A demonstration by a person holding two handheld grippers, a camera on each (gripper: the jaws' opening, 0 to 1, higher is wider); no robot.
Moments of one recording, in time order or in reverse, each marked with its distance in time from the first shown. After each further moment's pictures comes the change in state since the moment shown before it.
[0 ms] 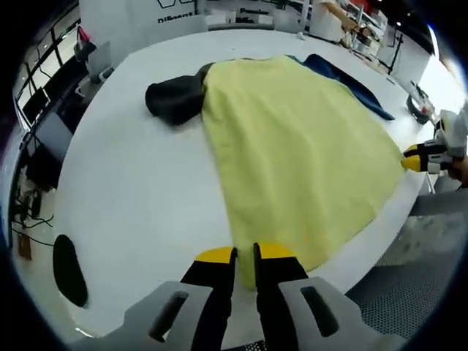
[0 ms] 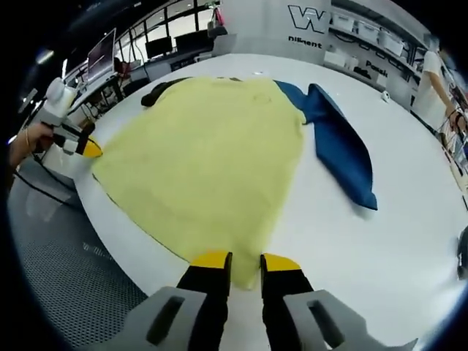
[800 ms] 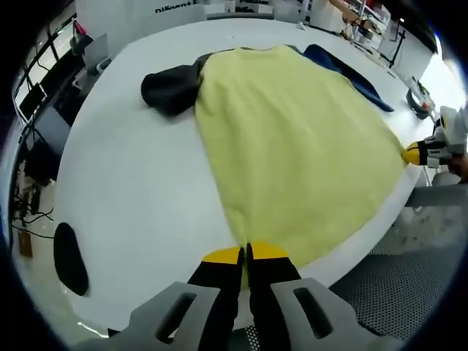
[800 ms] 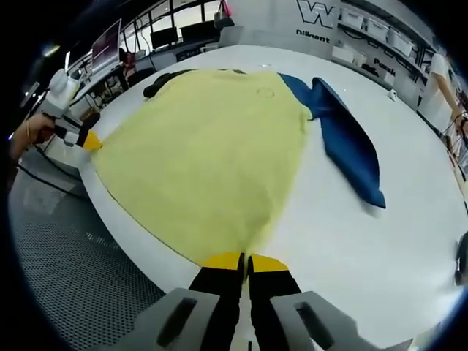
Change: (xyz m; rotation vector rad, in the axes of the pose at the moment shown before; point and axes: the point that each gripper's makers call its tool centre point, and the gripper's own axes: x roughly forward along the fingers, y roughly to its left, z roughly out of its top) left arm -0.009 0.003 -0.019 -0.005 0.078 -0.007; right arm -0.007 0.011 -0.010 -0.022 0.063 0.036
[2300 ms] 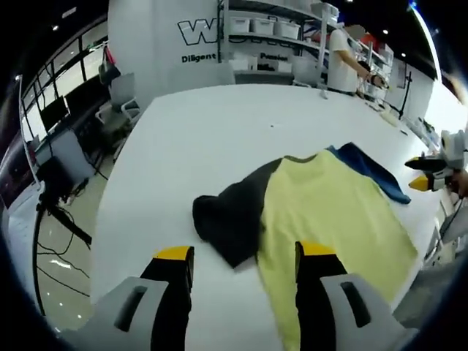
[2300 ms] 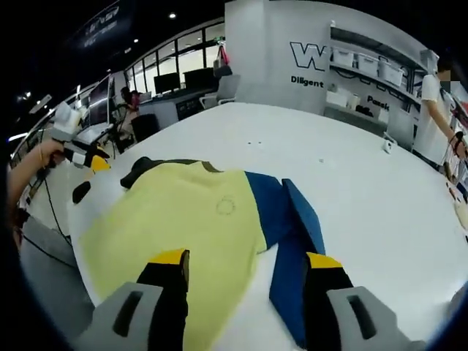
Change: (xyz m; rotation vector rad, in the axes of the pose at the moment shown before) left arm -0.025 0.076 0.180 -0.076 -0.356 0.070; right arm -0.003 -0.077 0.185 -0.015 -0.308 0.014
